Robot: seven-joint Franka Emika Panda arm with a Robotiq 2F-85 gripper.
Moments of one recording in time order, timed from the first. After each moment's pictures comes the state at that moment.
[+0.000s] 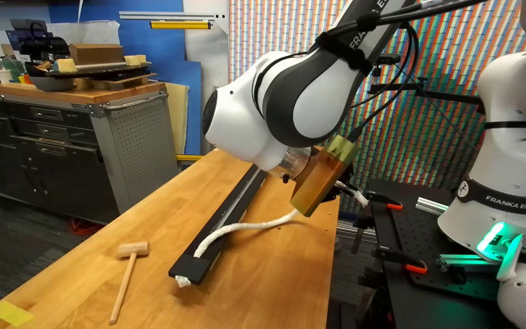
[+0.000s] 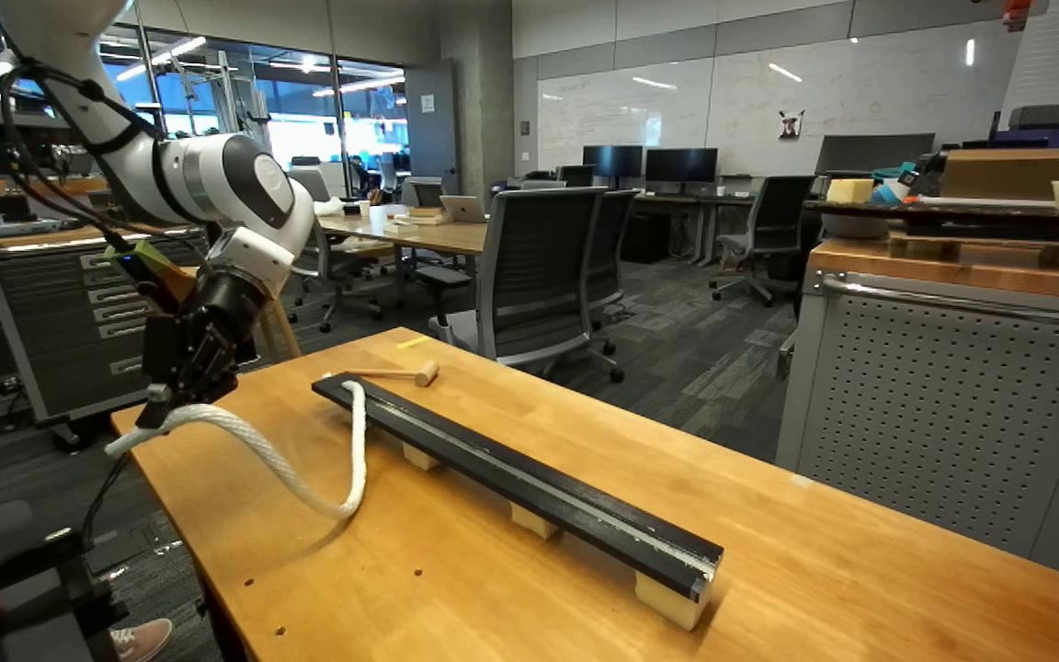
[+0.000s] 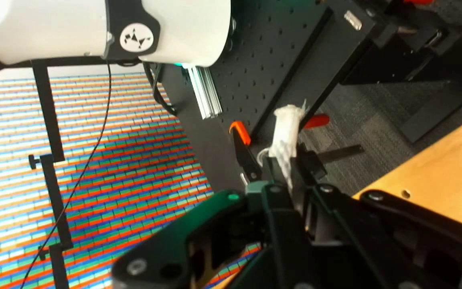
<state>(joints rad) 0.37 0.40 0.07 -2.13 -0.21 1.53 1.47</state>
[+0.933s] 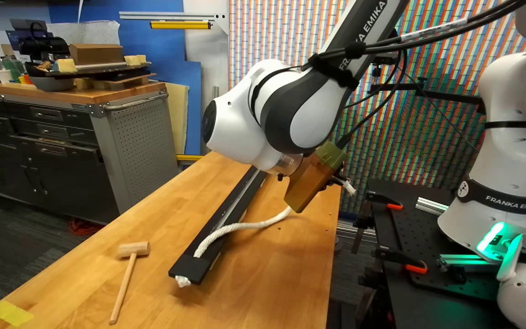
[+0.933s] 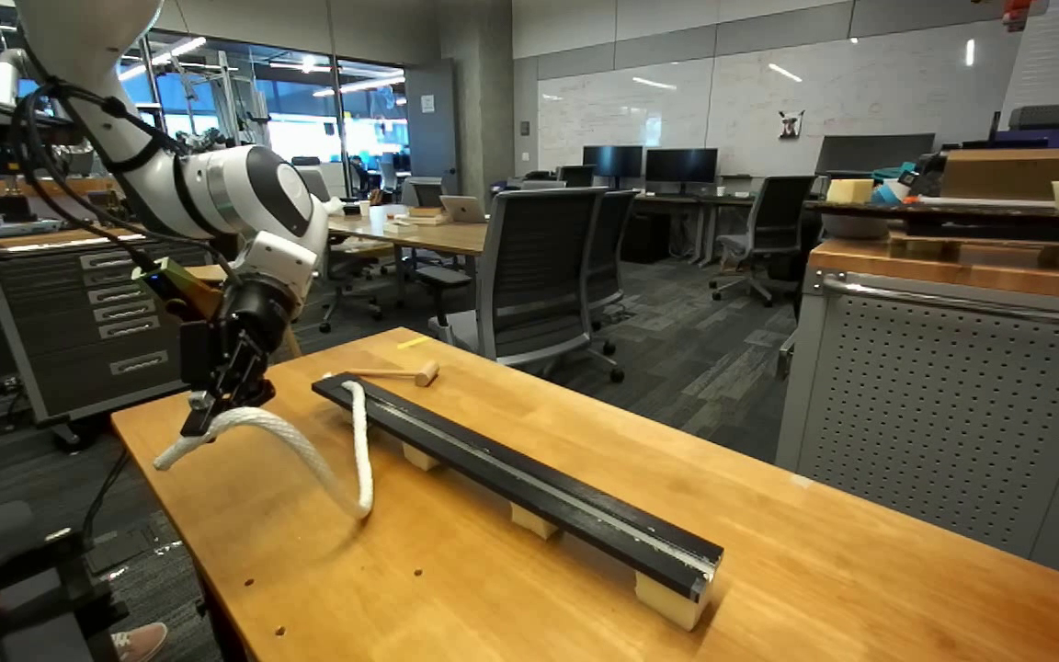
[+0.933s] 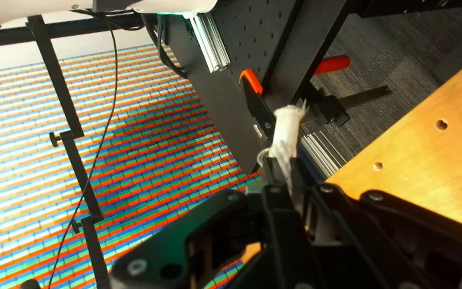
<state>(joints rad) 0.33 0.44 0.07 -2.10 -0.34 1.51 1.55</state>
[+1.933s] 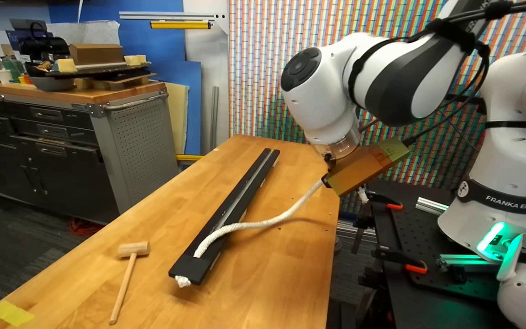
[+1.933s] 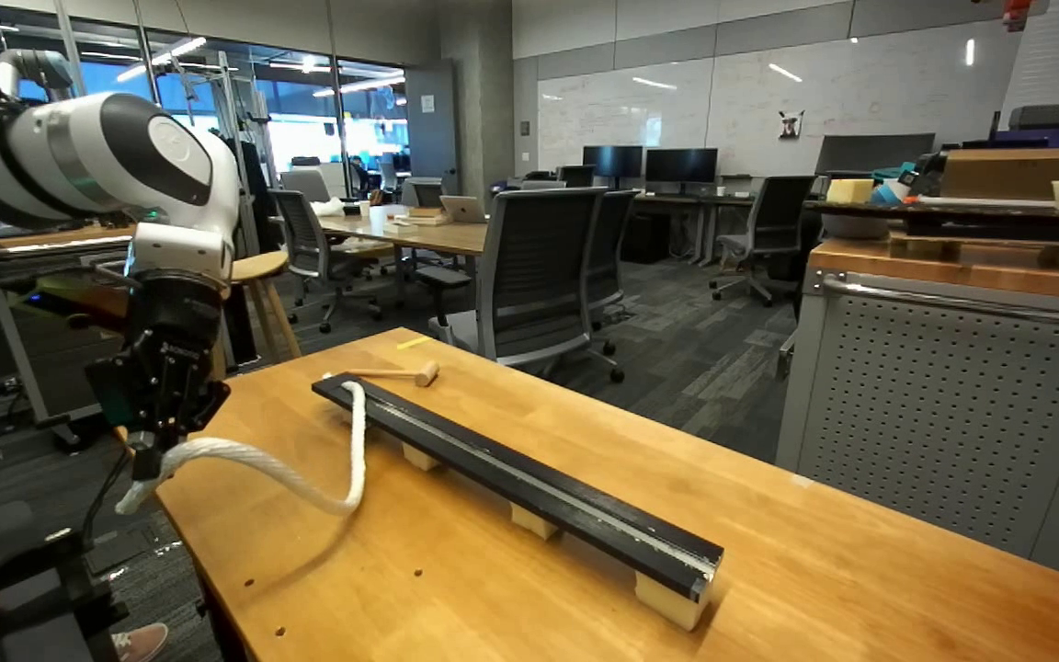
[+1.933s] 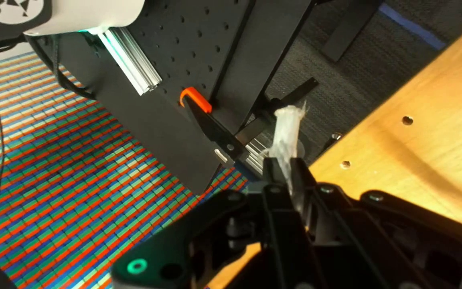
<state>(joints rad) 0.29 0.02 0.09 -2.60 -0.38 1.99 1.66</state>
